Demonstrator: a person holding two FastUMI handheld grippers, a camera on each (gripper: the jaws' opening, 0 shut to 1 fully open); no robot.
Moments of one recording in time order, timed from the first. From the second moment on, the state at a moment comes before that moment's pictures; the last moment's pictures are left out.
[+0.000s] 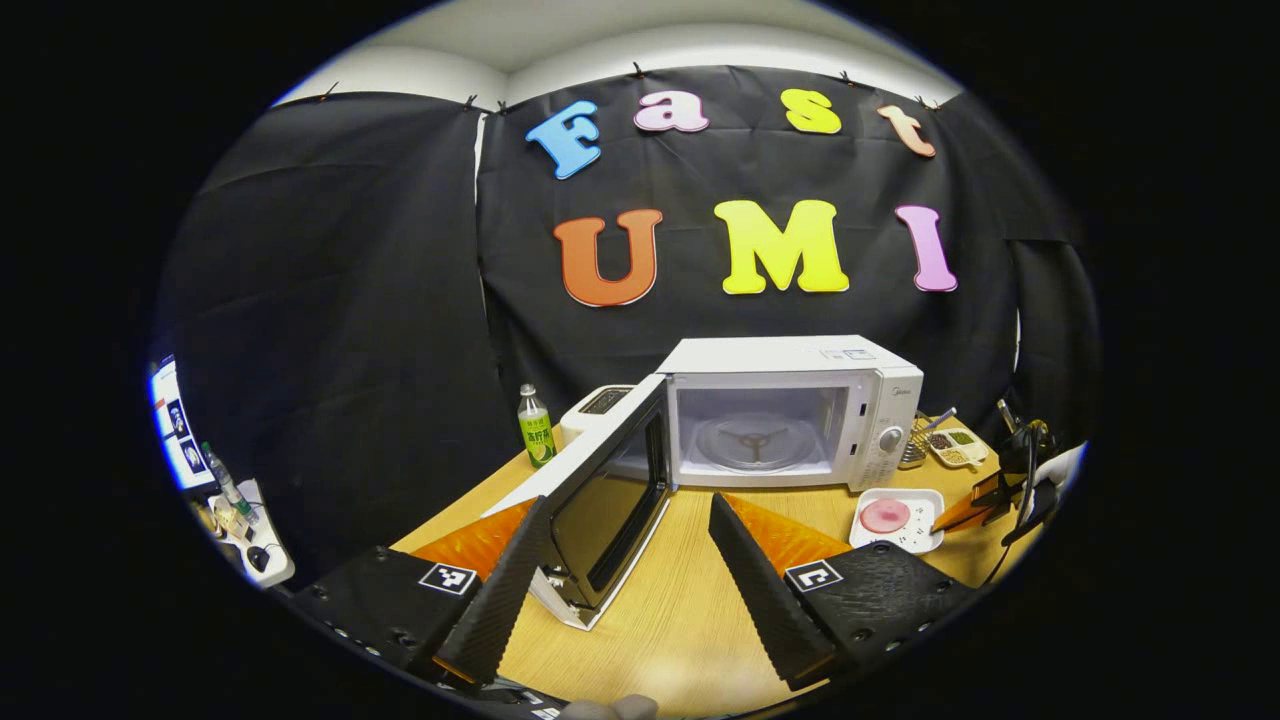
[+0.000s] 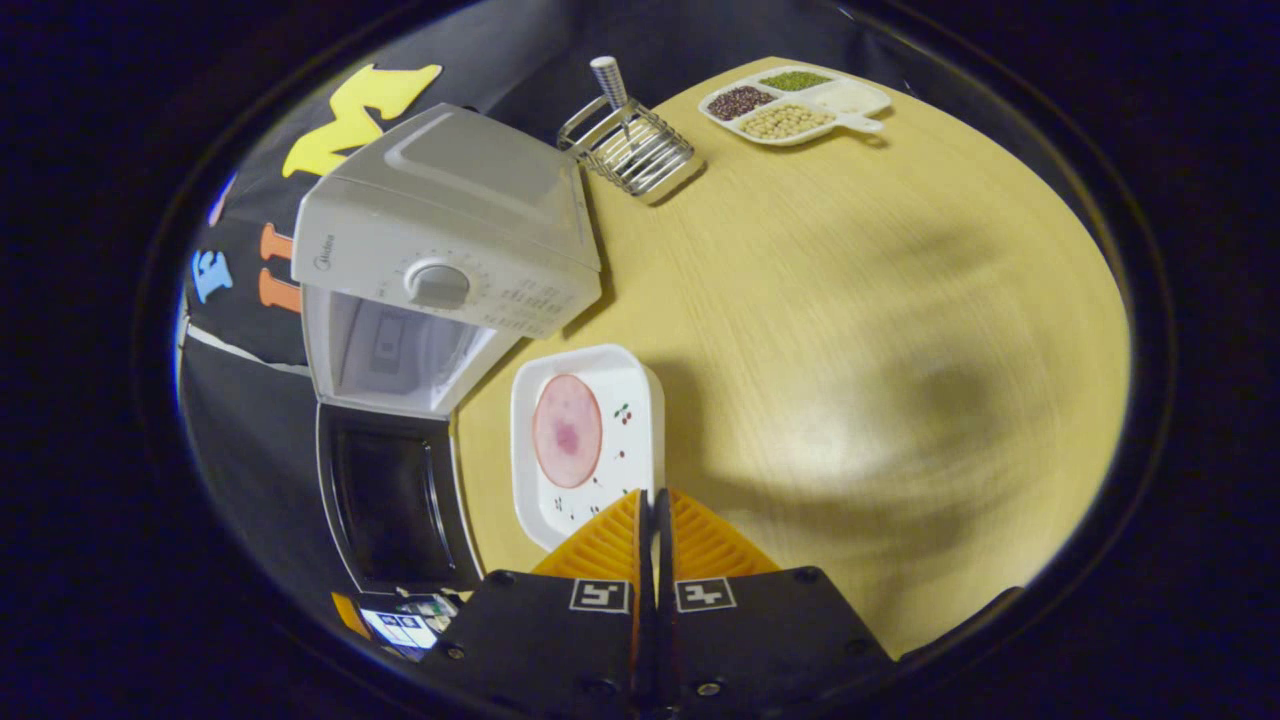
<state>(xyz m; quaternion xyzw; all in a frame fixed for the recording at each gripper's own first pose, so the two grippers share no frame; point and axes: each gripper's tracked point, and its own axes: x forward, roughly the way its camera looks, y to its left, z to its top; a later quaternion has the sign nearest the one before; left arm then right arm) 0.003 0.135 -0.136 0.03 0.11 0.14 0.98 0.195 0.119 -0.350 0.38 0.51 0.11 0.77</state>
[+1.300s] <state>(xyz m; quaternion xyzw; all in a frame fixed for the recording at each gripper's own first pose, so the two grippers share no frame) 0.007 0.142 -0.161 0.06 0.12 0.04 0.99 0.344 0.382 -0.293 0.62 0.21 0.00 0.76</state>
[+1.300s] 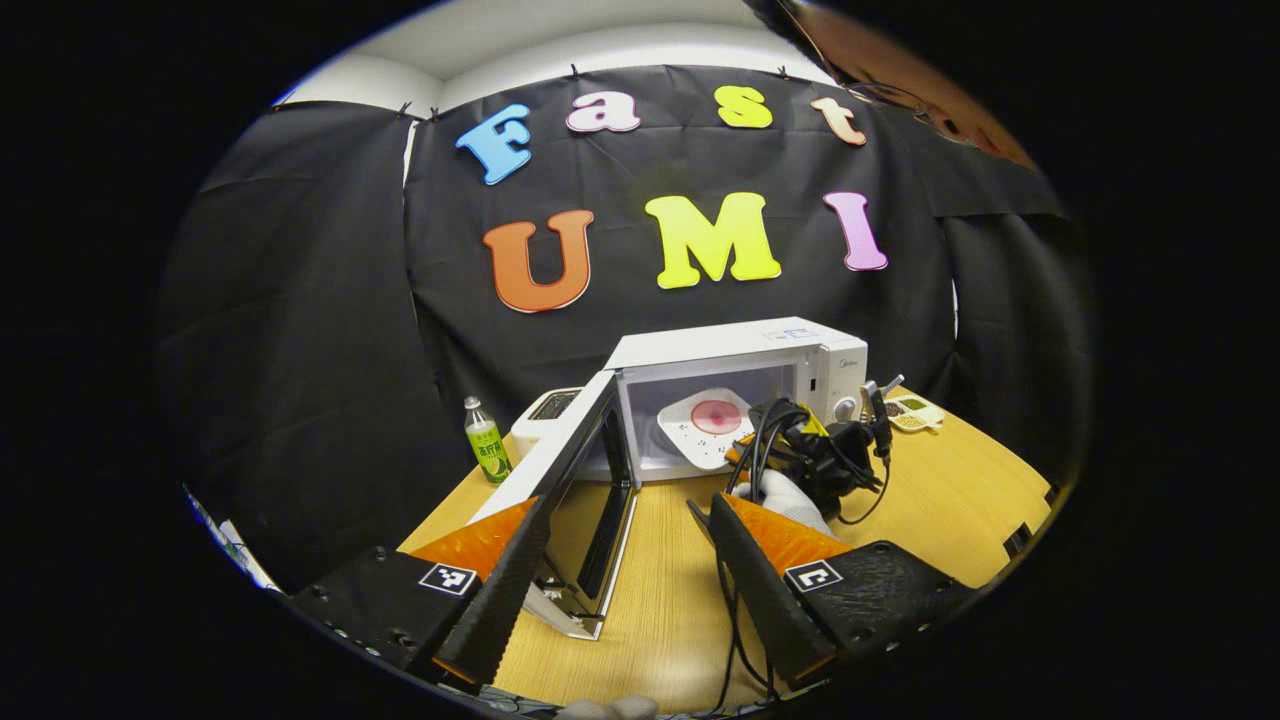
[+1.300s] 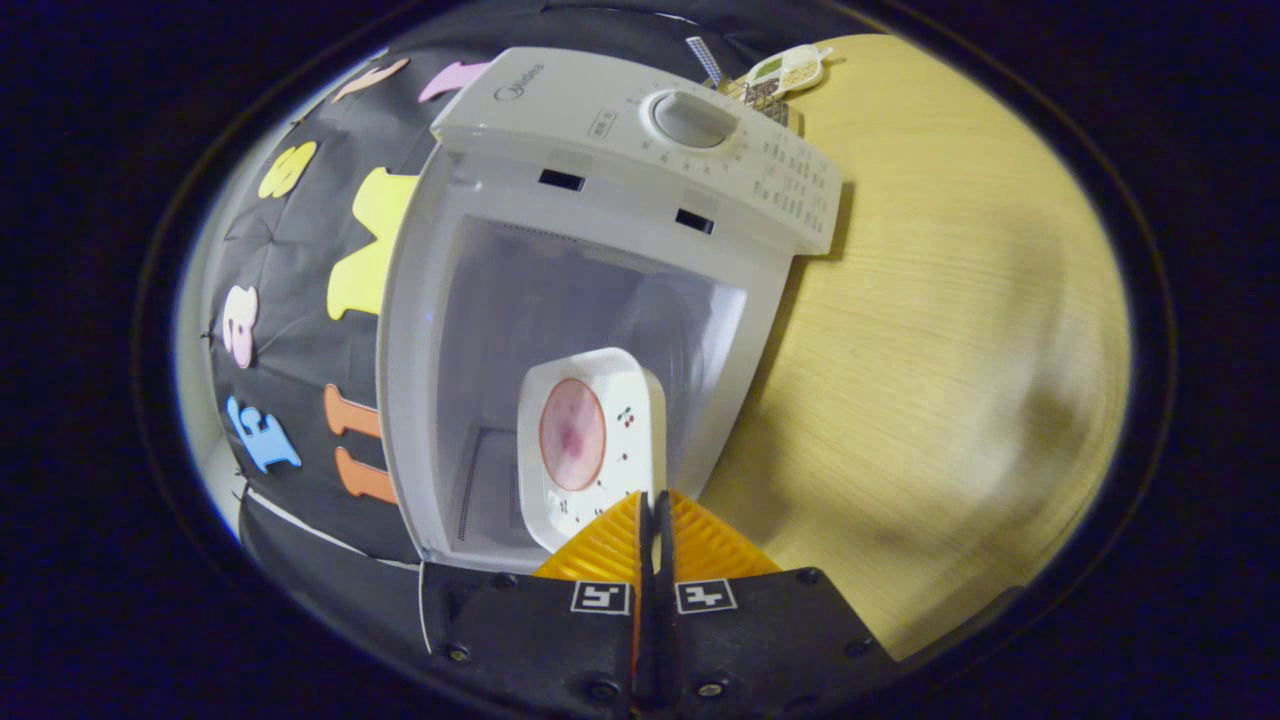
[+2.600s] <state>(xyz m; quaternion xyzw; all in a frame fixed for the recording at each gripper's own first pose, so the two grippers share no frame) -0.010 0.170 -0.159 0.03 0.10 0.07 0.99 0.316 0.346 -0.220 0.41 0.10 0.06 0.91</state>
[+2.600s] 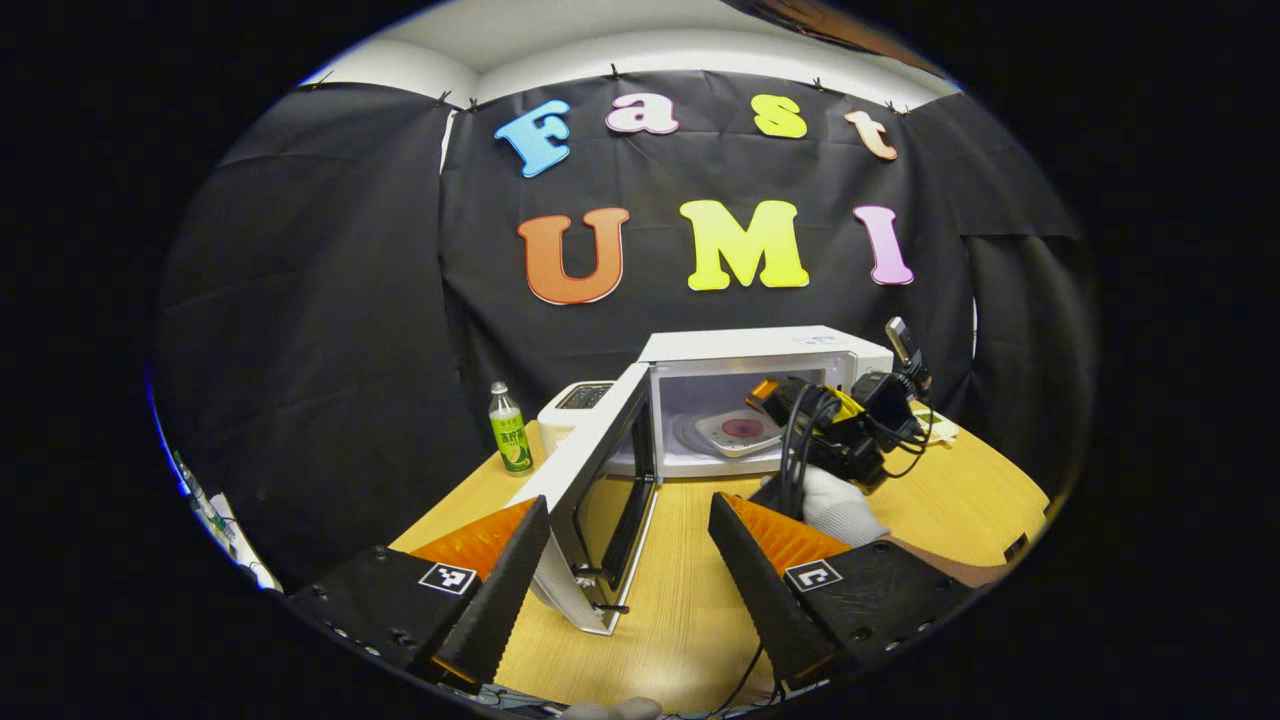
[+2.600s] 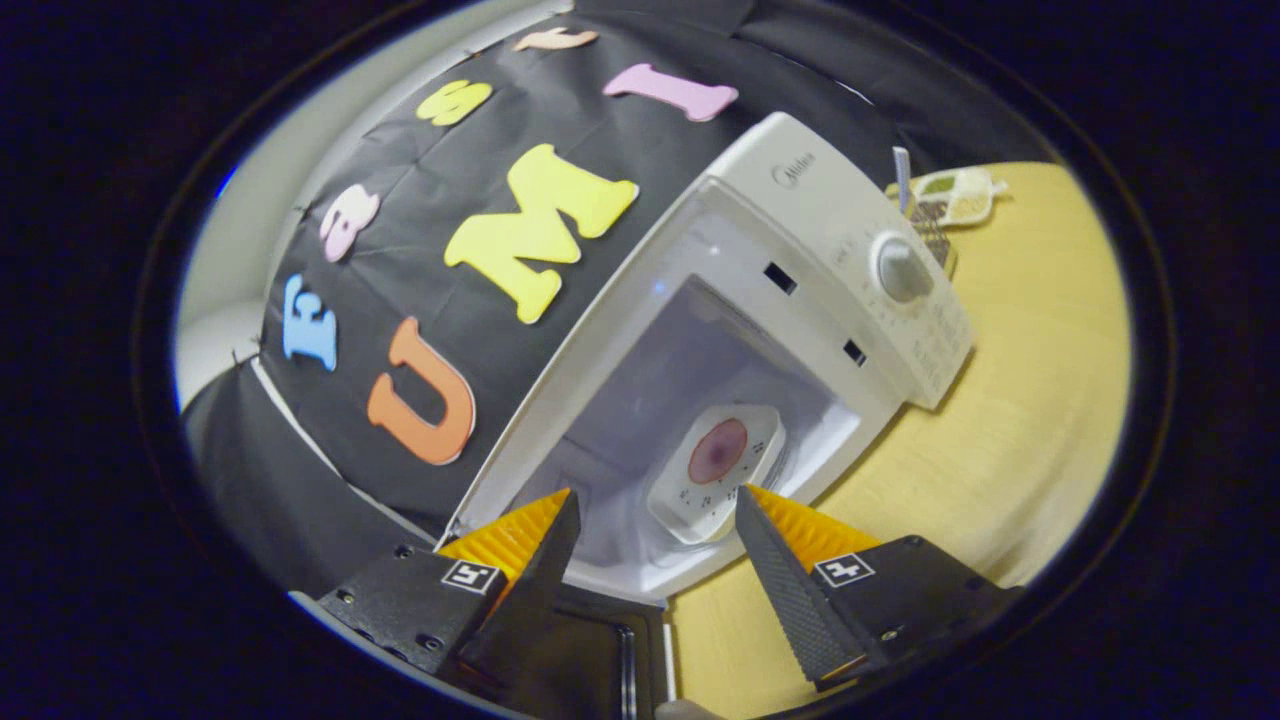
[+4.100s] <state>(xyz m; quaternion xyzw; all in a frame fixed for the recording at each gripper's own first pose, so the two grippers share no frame) 0.020 0.288 -0.163 0.00 0.07 0.13 0.99 0.147 0.134 -0.085 0.02 0.07 0.04 1.00</state>
